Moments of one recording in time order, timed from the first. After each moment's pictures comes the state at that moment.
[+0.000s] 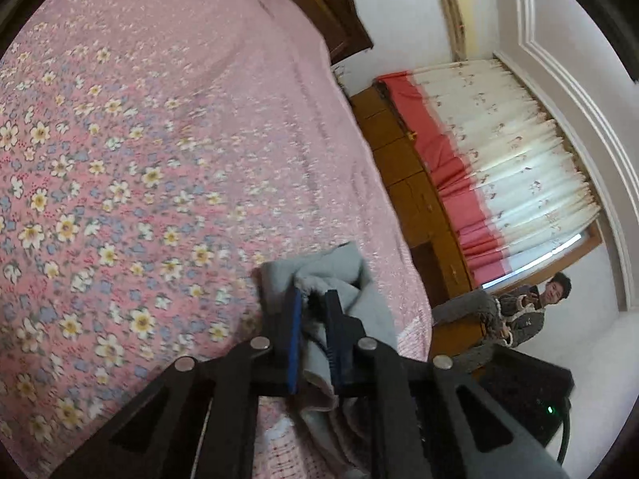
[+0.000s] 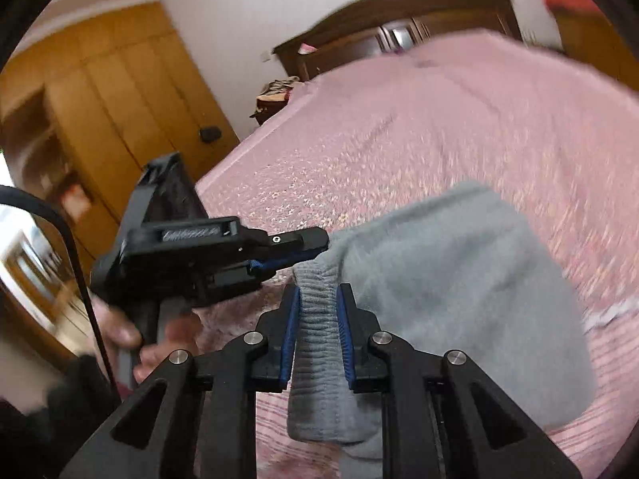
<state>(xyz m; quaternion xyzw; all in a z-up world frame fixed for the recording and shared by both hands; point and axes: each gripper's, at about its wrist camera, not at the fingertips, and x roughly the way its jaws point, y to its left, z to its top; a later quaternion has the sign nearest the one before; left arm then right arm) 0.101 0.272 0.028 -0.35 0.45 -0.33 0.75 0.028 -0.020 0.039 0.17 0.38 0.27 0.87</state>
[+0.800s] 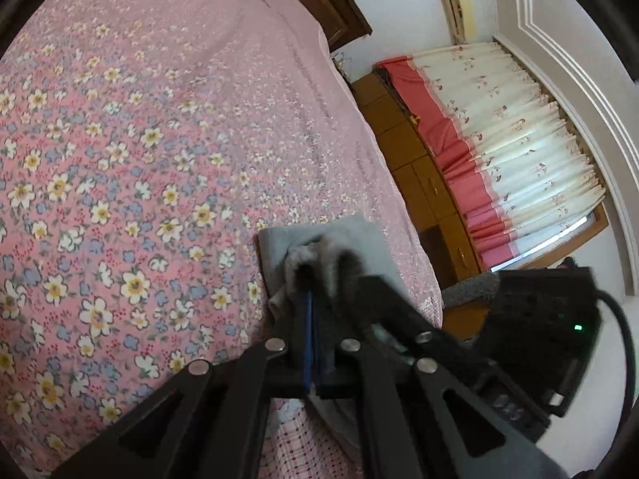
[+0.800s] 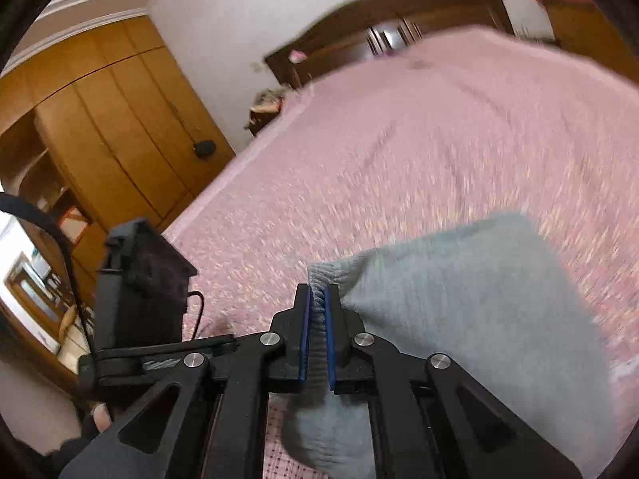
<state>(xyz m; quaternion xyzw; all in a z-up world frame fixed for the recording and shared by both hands) 0.058 0.249 -0.006 -0.32 0.47 -0.33 0.75 0.070 -0.009 0.034 0.19 0.39 0.26 0.86</state>
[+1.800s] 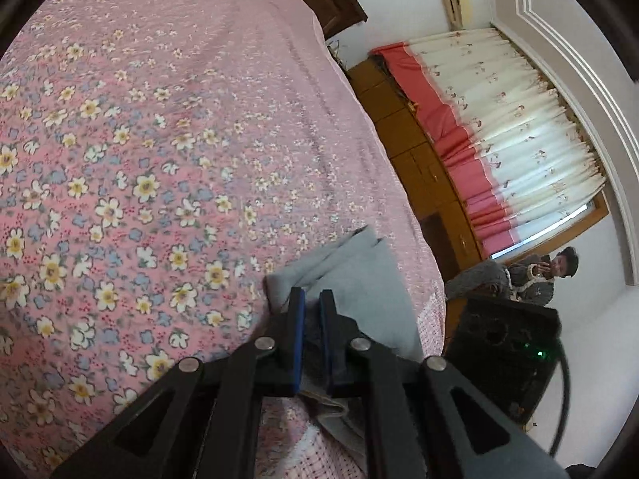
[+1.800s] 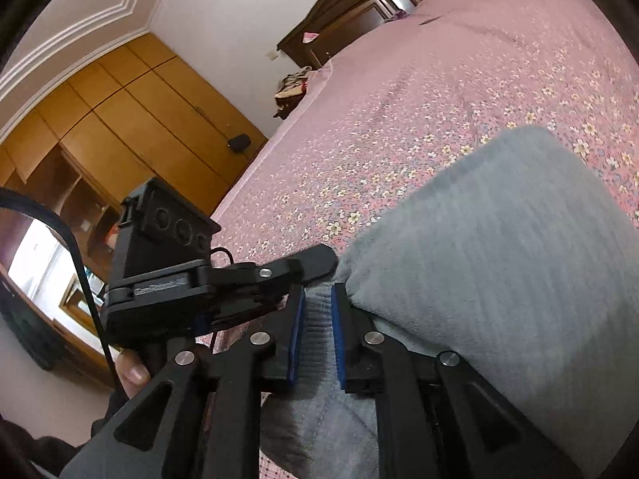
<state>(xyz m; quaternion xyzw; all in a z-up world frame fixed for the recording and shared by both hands) 0.060 0.259 -0.037 -0.30 0.48 -0.35 0.75 0.085 -0.028 -0.001 0.24 0.39 0.34 0.82</state>
